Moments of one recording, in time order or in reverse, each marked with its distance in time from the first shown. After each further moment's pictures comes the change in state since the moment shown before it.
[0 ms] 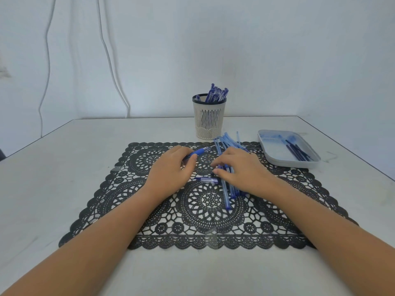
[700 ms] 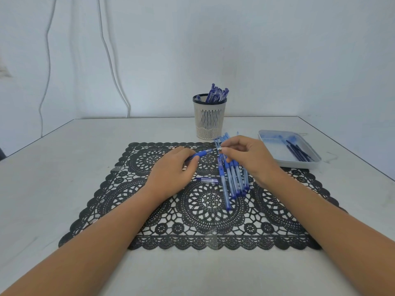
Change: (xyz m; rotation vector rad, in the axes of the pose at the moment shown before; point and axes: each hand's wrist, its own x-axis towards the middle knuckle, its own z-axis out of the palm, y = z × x) left_hand -0.001 0.004 -0.003 0.001 -0.045 0.030; right_hand 0.007 0.003 -0.010 0.911 0.247 0.217
